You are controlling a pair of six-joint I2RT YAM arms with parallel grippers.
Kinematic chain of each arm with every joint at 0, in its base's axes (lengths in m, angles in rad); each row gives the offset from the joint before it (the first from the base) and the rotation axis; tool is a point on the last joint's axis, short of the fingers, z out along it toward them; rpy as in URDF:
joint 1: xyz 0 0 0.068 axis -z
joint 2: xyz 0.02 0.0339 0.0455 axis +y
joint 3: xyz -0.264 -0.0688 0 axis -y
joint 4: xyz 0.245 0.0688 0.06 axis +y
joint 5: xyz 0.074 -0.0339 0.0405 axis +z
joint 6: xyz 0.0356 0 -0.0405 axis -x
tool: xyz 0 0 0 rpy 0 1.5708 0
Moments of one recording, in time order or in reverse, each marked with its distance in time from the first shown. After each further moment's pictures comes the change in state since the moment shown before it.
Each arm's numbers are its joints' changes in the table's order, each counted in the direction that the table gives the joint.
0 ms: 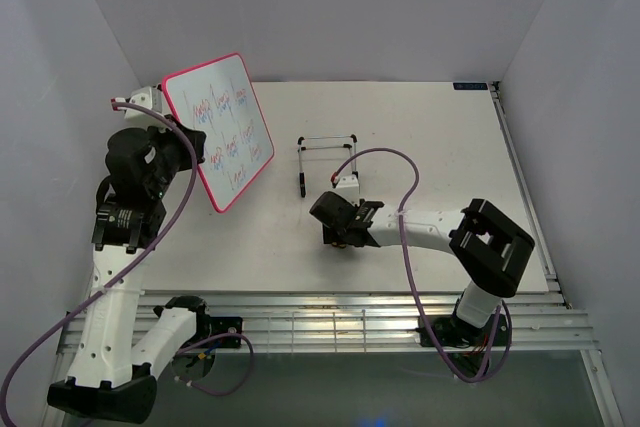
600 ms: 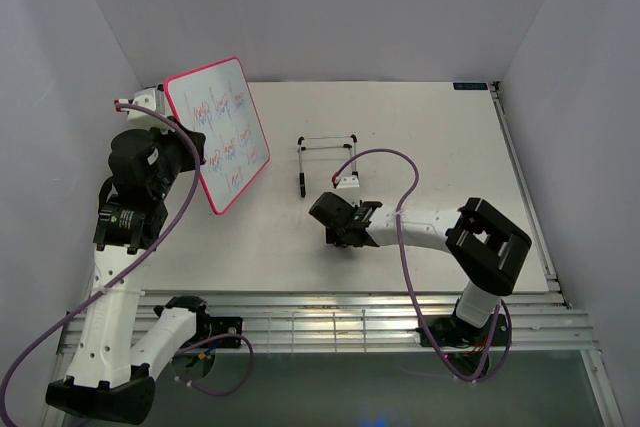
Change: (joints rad) left arm 0.024 -0.005 -0.017 0.001 0.043 -0.032; right arm 0.000 0.021 0.002 -0.003 -0.010 -0.026
